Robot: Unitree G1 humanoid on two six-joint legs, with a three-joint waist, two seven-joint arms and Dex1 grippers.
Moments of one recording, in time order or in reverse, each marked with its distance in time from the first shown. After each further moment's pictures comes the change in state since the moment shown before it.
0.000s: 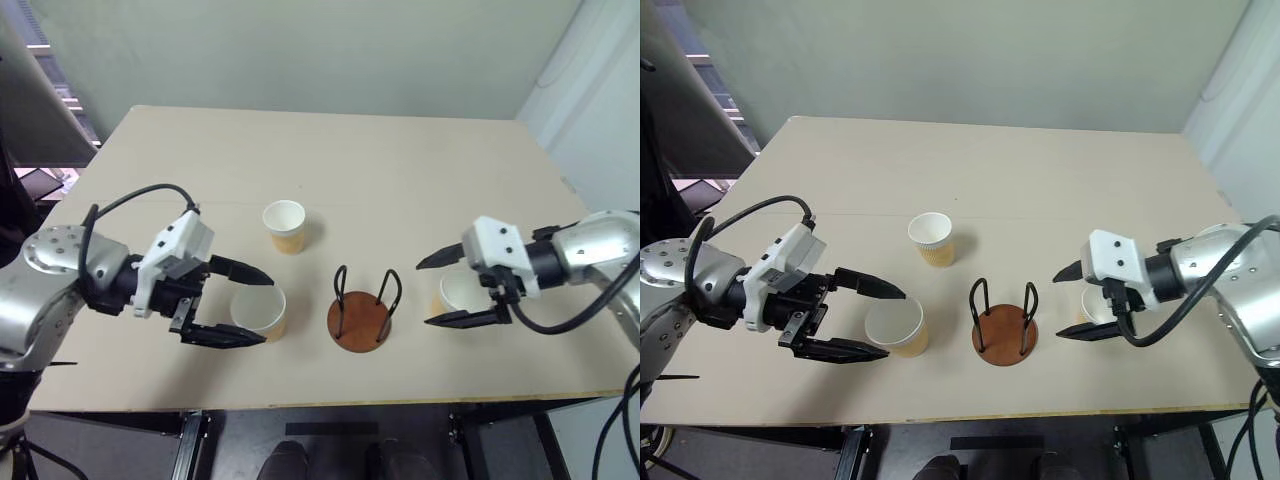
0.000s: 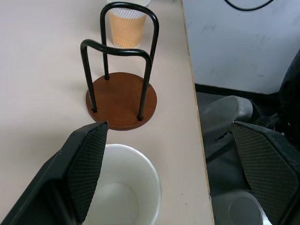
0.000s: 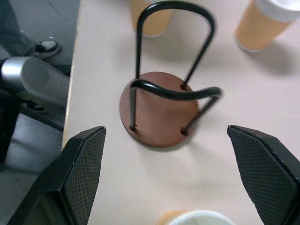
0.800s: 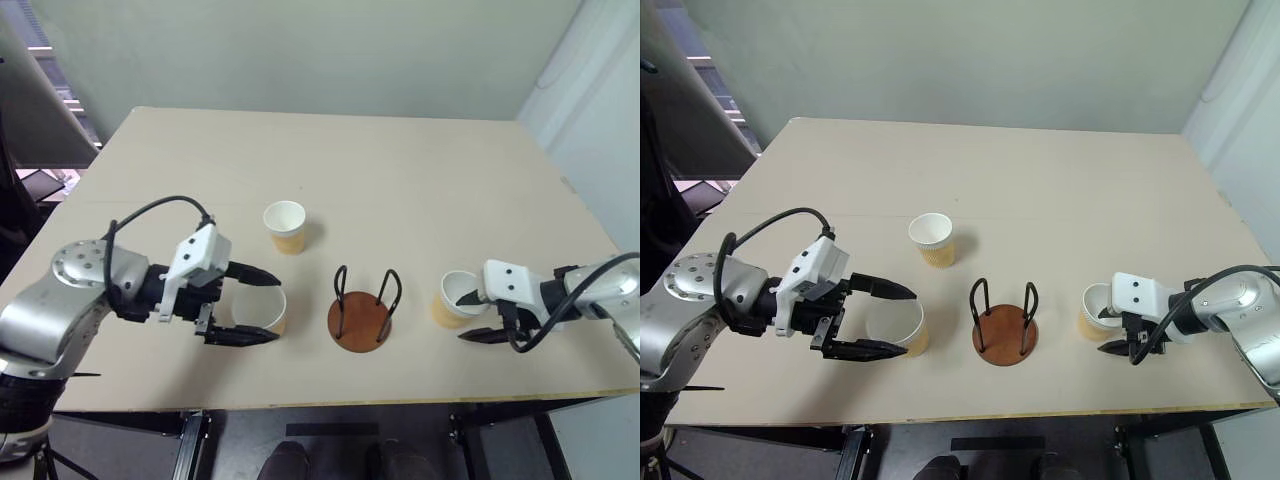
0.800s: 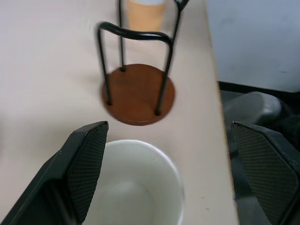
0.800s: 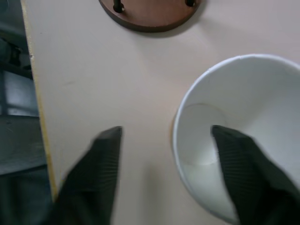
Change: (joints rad) left arm 0.057 -0.076 0.003 -0.028 0.081 -0.029 0.133; right arm 0.169 -0.026 0.102 0.156 -0.213 -0.175 -0.060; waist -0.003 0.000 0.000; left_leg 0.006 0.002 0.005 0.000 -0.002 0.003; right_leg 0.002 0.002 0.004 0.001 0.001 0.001
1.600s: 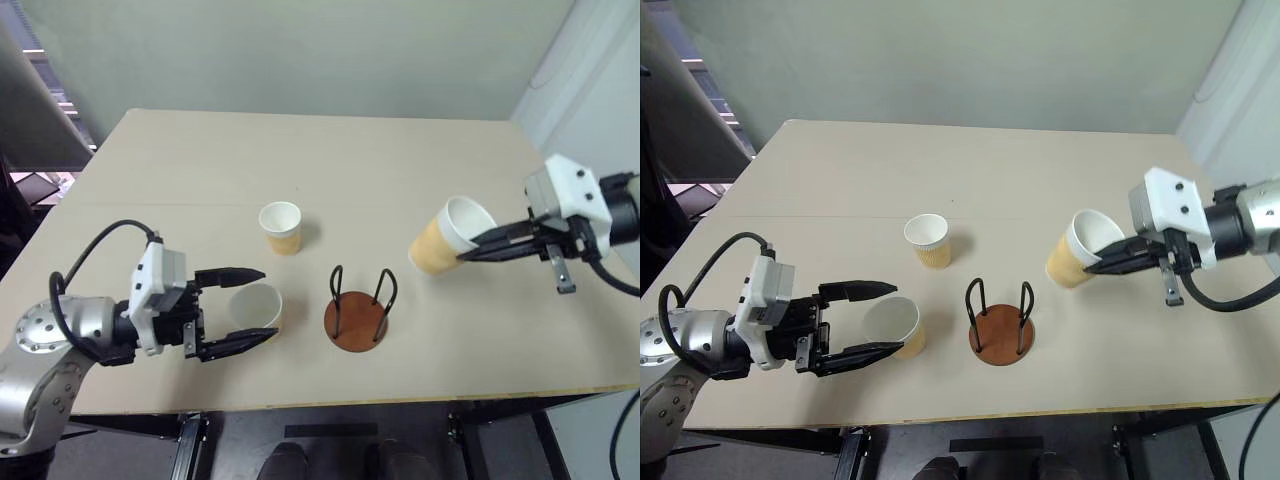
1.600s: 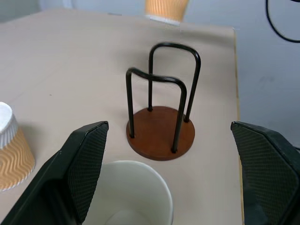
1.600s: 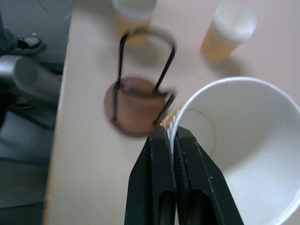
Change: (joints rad) left arm 0.332 -0.158 0.291 -0.184 -0.128 -0.076 0.182; right arm -0.459 0.015 -0.108 -0.004 0.269 0.084 0.185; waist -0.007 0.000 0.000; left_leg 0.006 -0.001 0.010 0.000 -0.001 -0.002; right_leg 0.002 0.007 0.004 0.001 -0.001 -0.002
